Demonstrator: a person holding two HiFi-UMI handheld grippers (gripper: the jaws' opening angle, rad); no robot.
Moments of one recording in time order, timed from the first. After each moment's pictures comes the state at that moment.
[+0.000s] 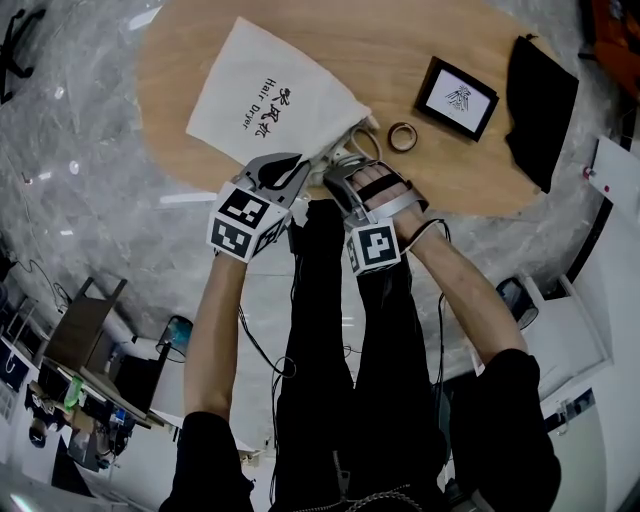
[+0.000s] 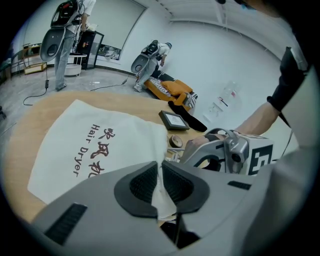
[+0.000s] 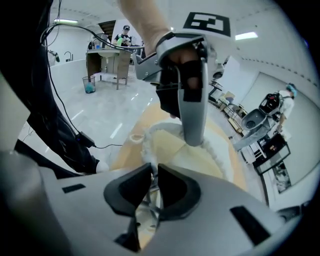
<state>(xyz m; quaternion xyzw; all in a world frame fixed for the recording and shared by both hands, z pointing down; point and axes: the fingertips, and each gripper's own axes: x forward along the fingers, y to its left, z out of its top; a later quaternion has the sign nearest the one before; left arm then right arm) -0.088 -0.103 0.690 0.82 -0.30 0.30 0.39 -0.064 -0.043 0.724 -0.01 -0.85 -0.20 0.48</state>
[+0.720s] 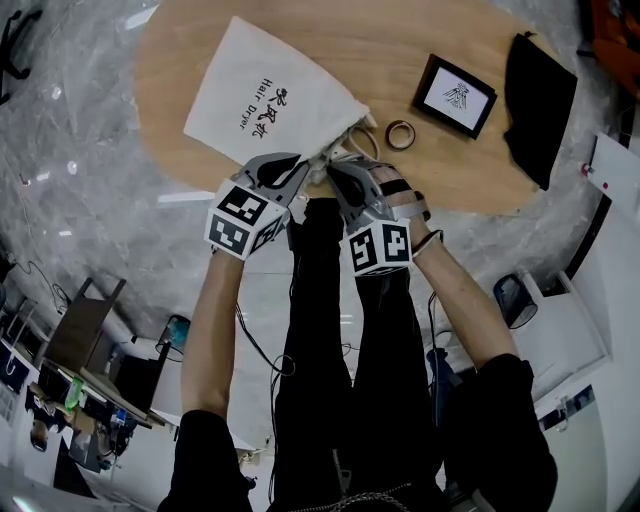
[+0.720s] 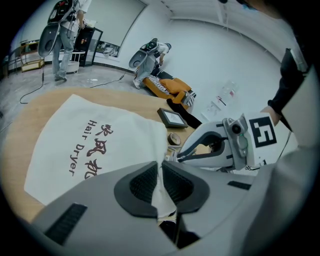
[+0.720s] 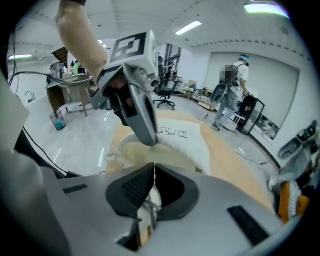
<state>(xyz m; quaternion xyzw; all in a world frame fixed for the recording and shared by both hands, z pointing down) -0.086 -0.099 0.694 0.82 -0.28 0.30 0.40 -0.055 -0.078 0.692 0.14 -0.89 -0.03 0.42</state>
